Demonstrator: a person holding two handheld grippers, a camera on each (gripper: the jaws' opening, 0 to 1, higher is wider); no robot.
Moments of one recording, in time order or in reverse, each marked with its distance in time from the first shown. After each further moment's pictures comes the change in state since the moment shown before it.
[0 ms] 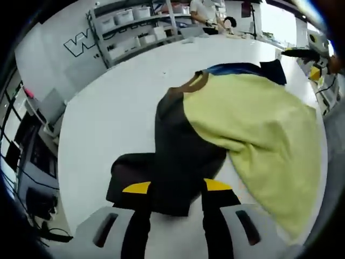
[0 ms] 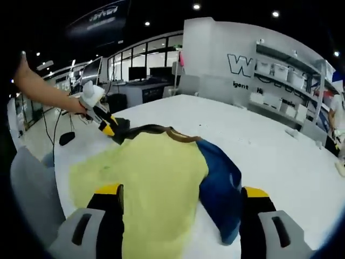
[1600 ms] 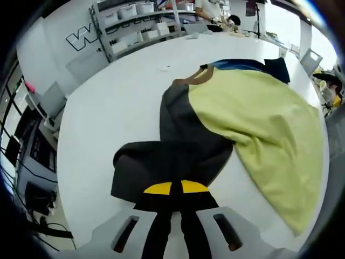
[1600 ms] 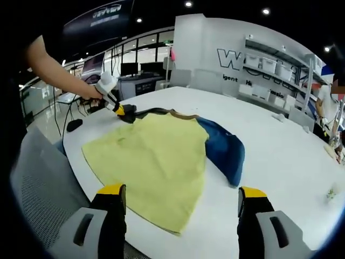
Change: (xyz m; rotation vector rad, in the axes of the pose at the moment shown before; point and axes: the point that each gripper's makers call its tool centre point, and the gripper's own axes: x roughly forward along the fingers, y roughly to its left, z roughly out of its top) left arm 0.000 0.006 -0.010 -0.028 0.018 0.013; right arm -0.070 0.030 -0.065 -0.011 0.055 -0.074
